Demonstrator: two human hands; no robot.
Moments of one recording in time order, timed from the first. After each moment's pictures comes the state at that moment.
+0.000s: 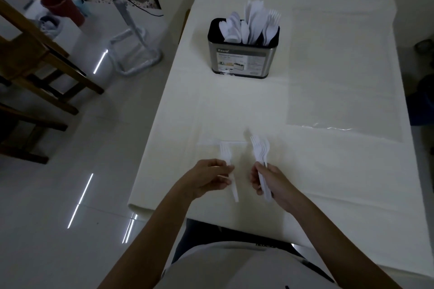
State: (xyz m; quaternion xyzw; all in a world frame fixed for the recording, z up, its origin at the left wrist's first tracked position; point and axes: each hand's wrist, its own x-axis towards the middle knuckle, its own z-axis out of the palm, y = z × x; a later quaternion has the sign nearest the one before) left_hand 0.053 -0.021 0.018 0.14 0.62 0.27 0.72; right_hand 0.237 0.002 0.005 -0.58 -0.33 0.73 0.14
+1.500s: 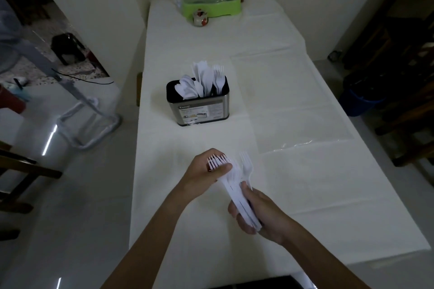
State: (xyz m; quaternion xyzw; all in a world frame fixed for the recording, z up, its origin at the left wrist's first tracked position) left_hand 0.048 0.075 0.070 0.56 0.51 0.28 0.59; right_hand 0.206 -0.001 0.052 -0.50 -0.26 0.77 0.29
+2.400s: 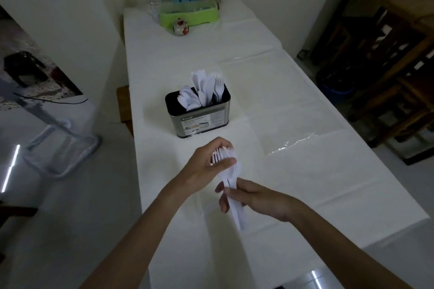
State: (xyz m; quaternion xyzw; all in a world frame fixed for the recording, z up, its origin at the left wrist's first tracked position) left_hand 0.003 0.121 0.095 0.69 0.39 0.22 0.56; right_hand 0.154 0.039 0.091 -0.49 -0.49 0.70 0.19
